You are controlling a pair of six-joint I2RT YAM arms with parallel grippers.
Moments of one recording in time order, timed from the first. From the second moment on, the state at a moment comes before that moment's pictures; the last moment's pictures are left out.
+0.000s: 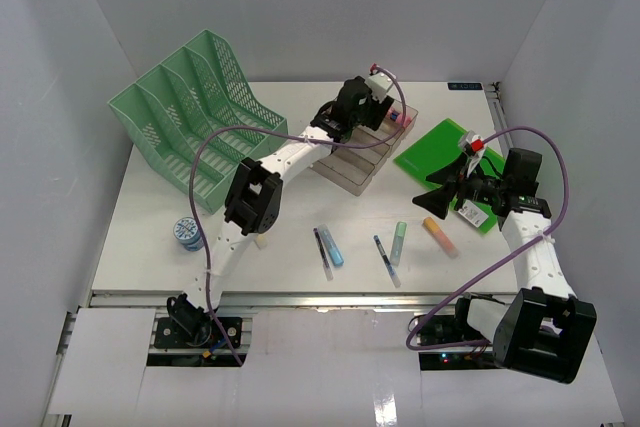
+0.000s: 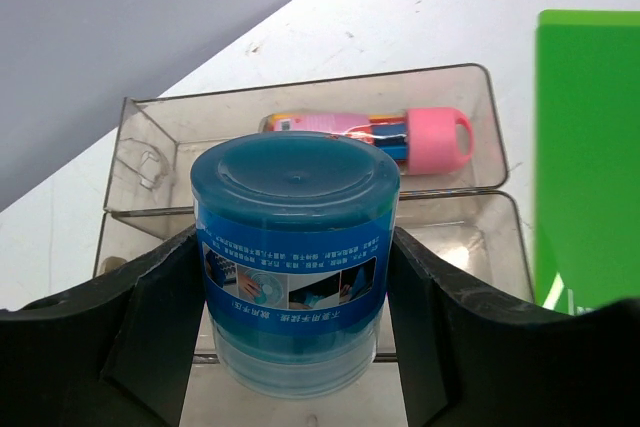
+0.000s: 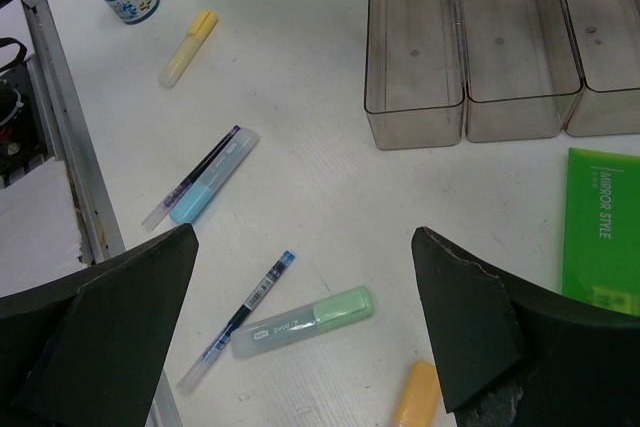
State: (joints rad) left arm -0.68 2.53 2.29 -0.03 -0.08 0.18; right arm -0.20 1.09 0.74 -0.32 -1.25 -0.40
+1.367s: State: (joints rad) left arm -0.55 2.58 2.25 -0.06 0.08 0.24; right arm -0.20 1.11 0.74 -0.32 -1.25 -0.40
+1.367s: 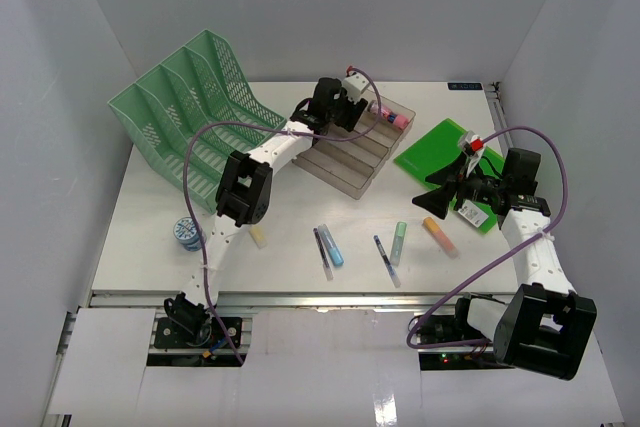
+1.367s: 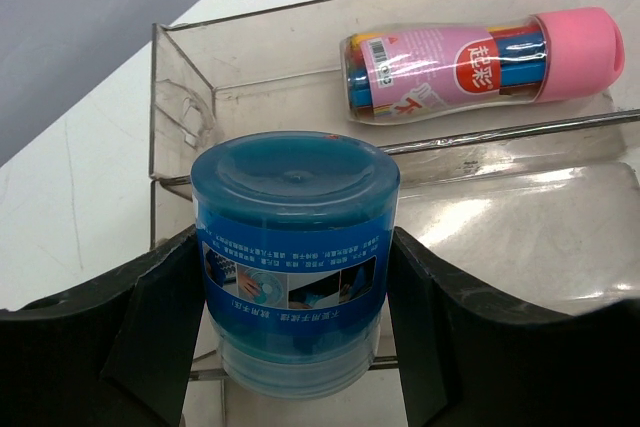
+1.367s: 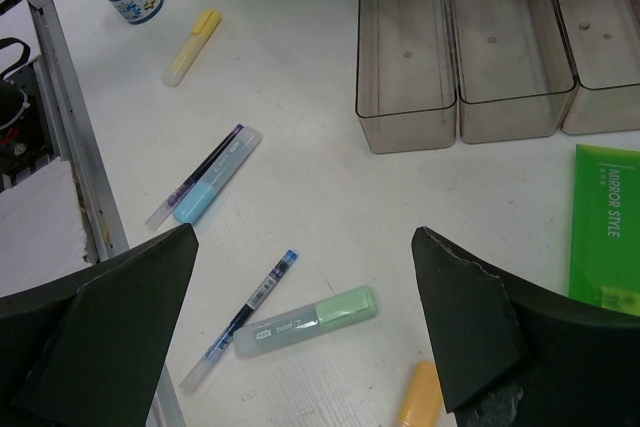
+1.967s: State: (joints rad) left arm -0.55 2.50 2.19 -0.16 0.09 0.21; right arm -0.20 1.11 0.74 -0.32 -1.25 -0.40
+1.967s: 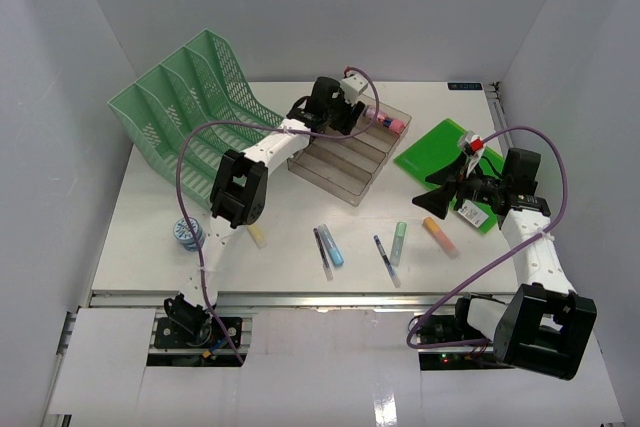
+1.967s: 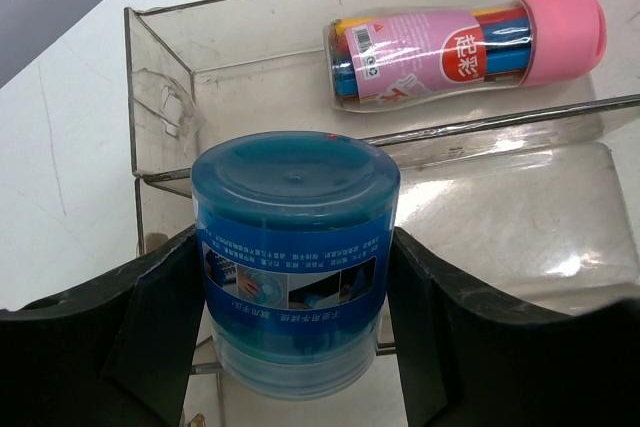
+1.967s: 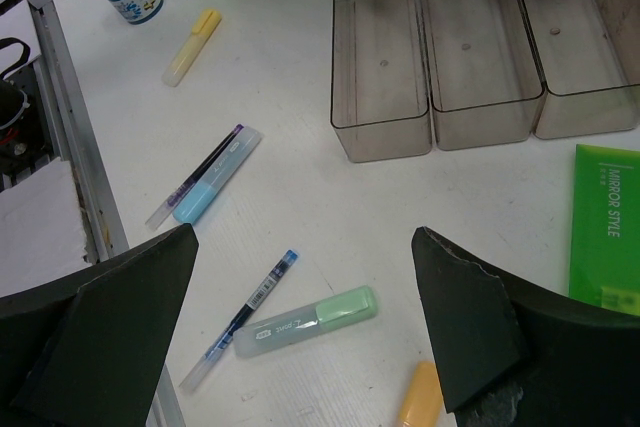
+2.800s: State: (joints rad) left arm -0.54 2.49 2.22 -0.32 0.11 0.10; right arm -0.20 1.11 0.74 -0.31 -1.25 -0.39
